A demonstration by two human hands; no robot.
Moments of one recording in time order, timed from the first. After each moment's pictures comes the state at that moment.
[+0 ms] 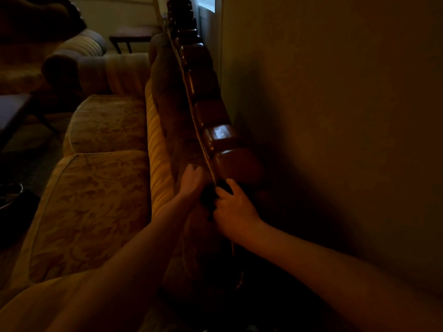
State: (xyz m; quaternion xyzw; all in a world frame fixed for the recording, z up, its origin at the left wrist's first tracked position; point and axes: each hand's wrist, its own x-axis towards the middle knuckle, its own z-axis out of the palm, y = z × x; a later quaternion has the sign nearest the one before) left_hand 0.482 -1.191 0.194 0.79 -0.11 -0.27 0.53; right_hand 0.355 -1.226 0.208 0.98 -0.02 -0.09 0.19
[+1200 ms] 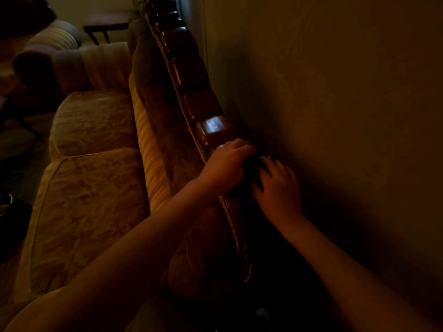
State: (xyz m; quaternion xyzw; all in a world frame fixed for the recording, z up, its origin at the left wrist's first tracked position) left_hand 0.460 -1.230 0.238 0.73 -0.64 -0.05 0.23; right_hand 0.320 -1.281 0.198 0.92 -0.33 0.17 -0.09
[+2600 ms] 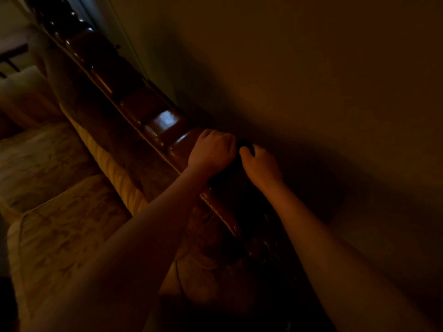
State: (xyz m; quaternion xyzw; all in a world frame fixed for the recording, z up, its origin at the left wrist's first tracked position) left_hand 0.436 -1.282 0.212 0.69 -0.71 -0.03 0.11; right_hand 0.305 -1.285 0.203 0.65 -0.58 0.21 -0.44
